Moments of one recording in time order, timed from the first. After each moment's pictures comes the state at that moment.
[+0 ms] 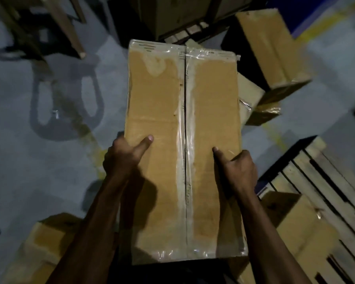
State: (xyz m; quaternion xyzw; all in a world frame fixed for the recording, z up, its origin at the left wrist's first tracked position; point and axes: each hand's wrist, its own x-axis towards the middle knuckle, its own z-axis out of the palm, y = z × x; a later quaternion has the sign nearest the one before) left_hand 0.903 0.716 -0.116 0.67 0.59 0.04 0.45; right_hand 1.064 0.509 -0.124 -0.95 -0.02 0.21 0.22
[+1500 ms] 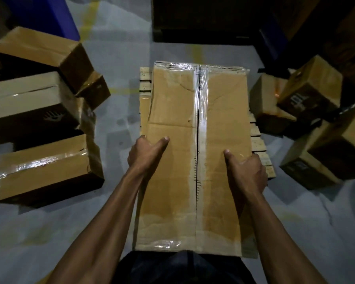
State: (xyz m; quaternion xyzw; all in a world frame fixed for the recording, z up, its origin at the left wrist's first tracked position) left_hand 0.735 0.108 -0.050 0.87 0.12 -0.17 0.44; right_hand 0.625 -0.126 -0.030 -0.83 0.46 -0.02 0.31
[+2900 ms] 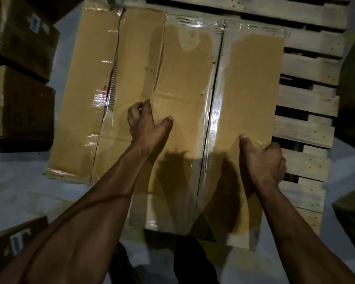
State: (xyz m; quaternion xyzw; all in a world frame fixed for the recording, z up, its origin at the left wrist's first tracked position) left_hand 0.978 -0.158 -0.429 0.88 0.23 -0.17 0.38; right_hand 0.922 -0.408 -0.432 -0.85 0.39 0.10 0.33
